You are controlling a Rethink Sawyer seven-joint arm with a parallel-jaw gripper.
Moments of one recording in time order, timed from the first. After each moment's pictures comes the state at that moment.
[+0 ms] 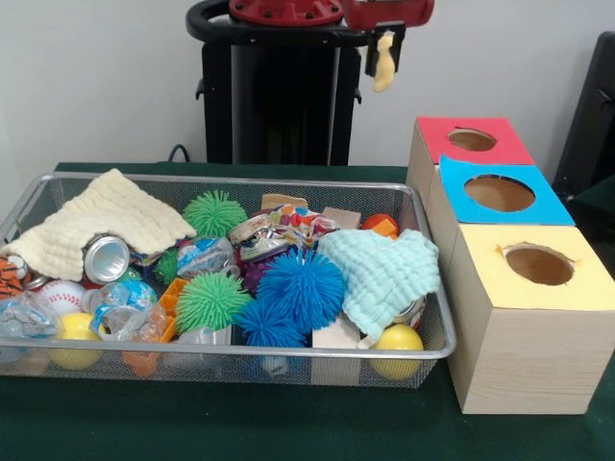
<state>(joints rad) -0.26 -1.05 0.18 2.19 -0.16 0.64 1.61</state>
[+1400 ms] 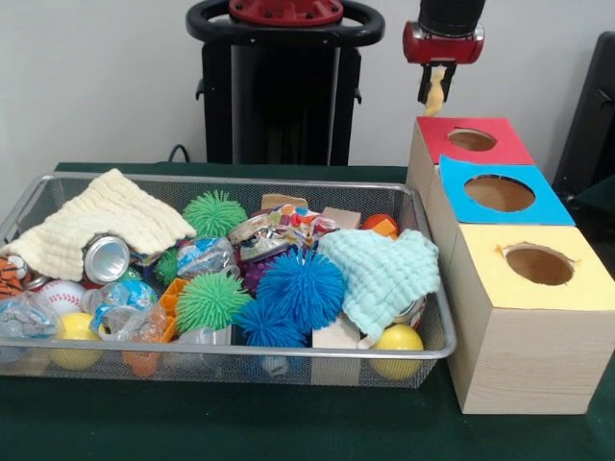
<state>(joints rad) 0.06 -0.87 0.04 2.28 -0.04 0.33 1.84</state>
